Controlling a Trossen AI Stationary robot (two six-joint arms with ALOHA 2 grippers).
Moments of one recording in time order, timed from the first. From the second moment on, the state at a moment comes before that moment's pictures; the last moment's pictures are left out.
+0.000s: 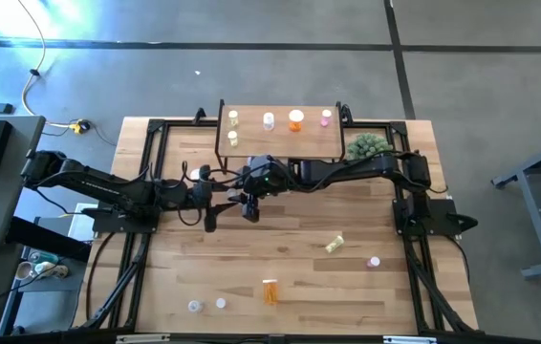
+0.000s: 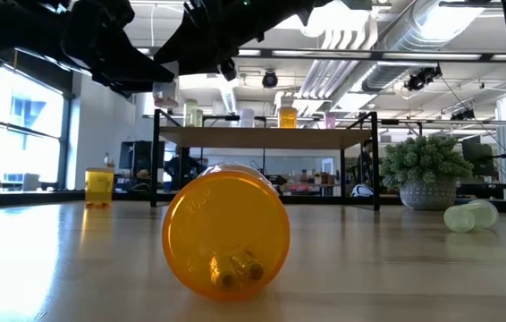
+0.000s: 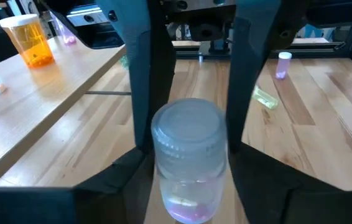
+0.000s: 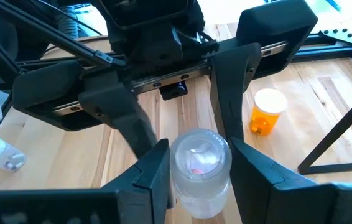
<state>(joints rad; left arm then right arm) -0.01 0.97 0.33 0.36 -0.32 0.00 -0.02 1.98 1.63 -0.16 -0.06 0.07</state>
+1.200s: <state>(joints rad) -0.01 0.96 0.33 0.36 -0.37 0.00 -0.25 1.66 1.62 -0.26 0.17 -0.12</state>
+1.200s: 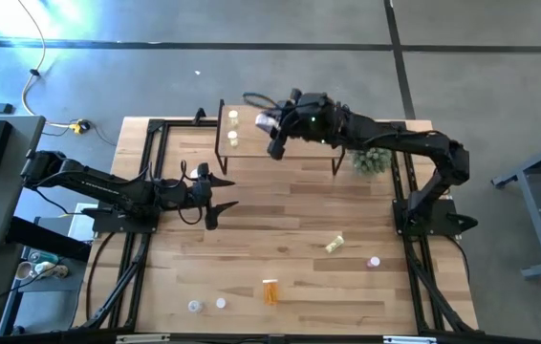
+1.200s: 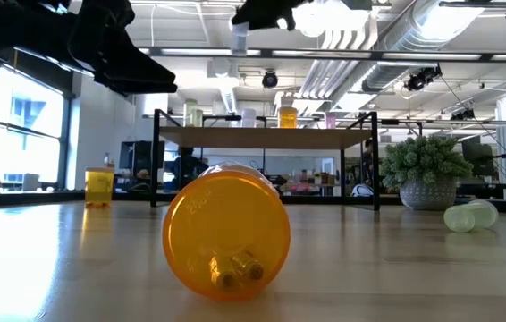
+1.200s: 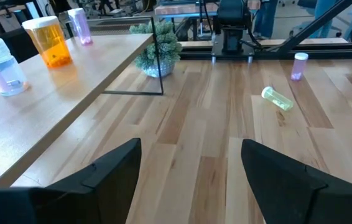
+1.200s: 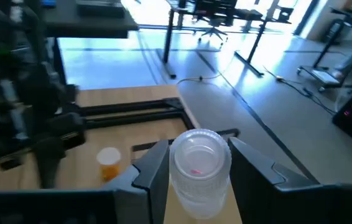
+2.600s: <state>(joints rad) -0.01 0.96 0.33 0.36 -0.37 0.00 -0.33 1.76 1.29 0.04 0.11 0.12</state>
